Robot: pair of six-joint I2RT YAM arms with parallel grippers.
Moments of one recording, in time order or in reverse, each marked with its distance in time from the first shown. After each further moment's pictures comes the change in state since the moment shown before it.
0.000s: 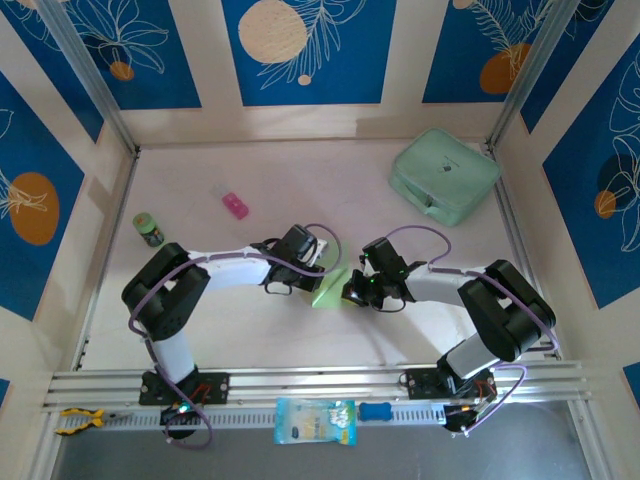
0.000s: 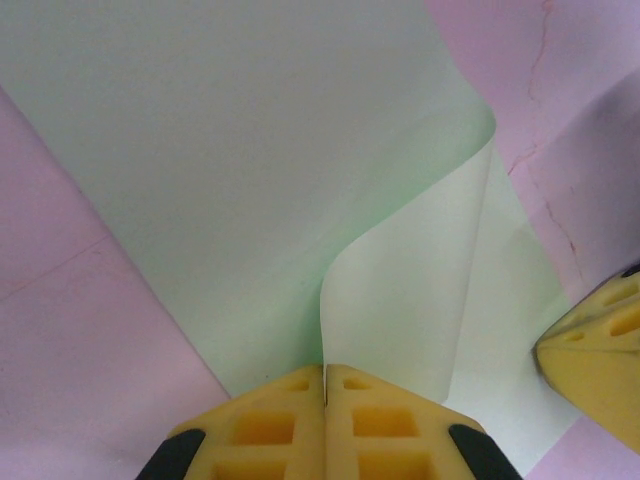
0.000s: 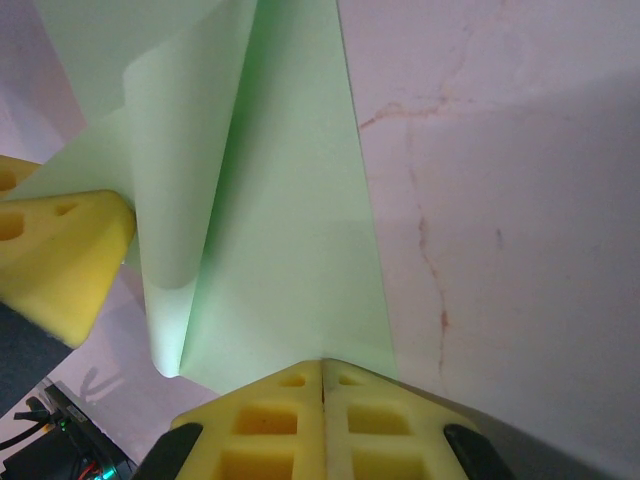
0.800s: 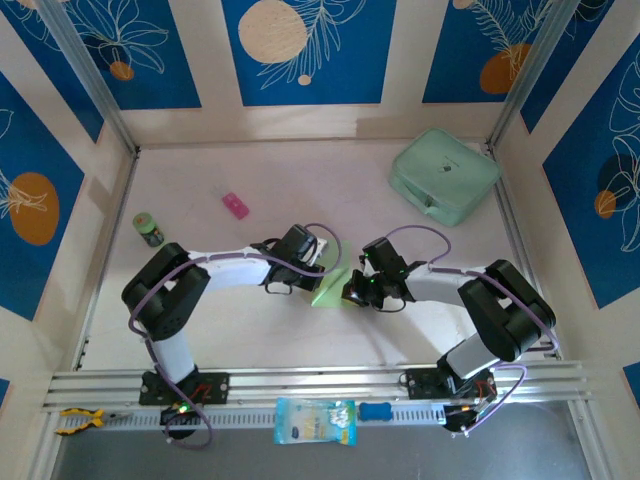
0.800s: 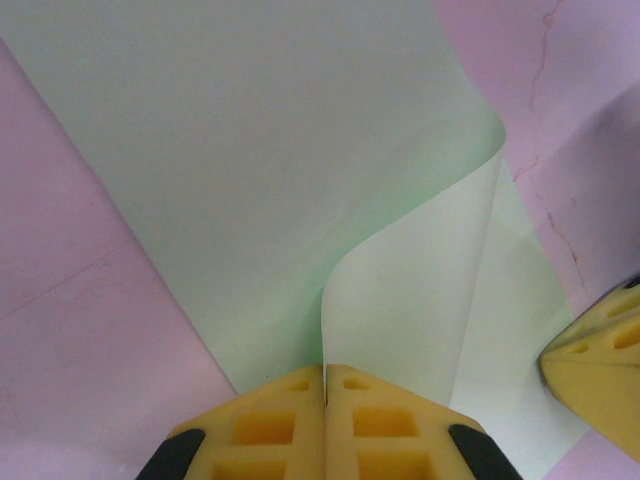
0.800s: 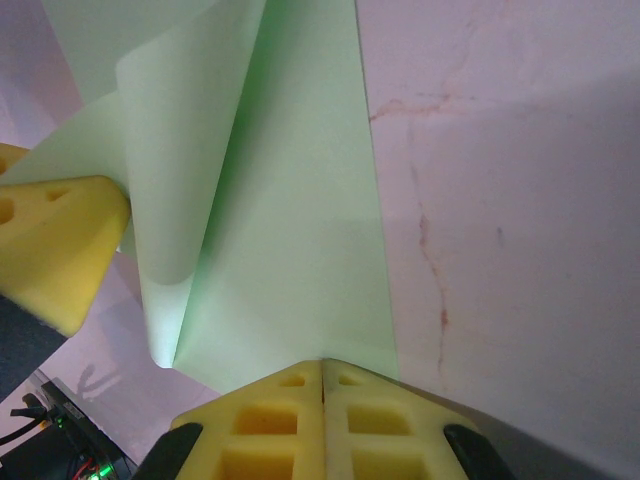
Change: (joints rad) left arm 0.000 0.000 -0.002 0.016 -0.011 0.000; right arm 0.000 0.000 0.002 -0.006 -0.003 -0.011
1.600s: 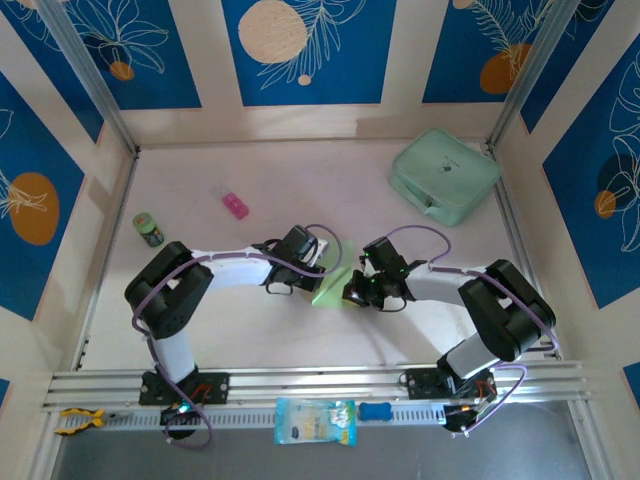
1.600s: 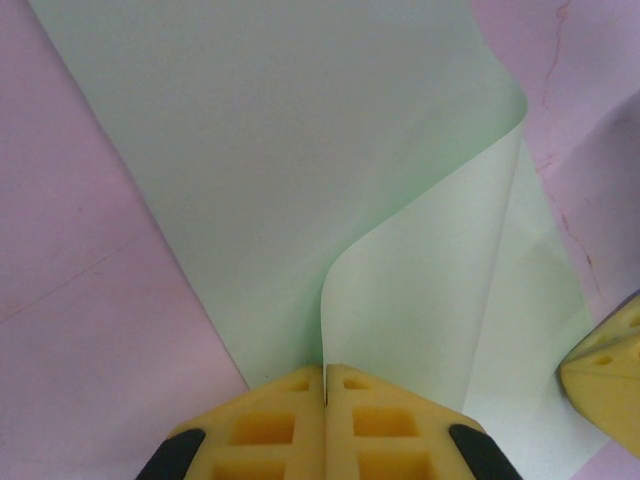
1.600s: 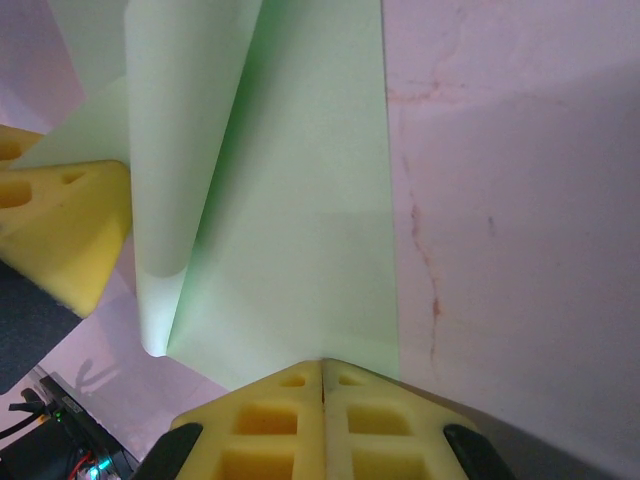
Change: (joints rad) left arm 0.000 0.019 0.000 0.014 0.003 0.005; right arm -0.010 0.000 0.008 -0.027 -0.013 -0.011
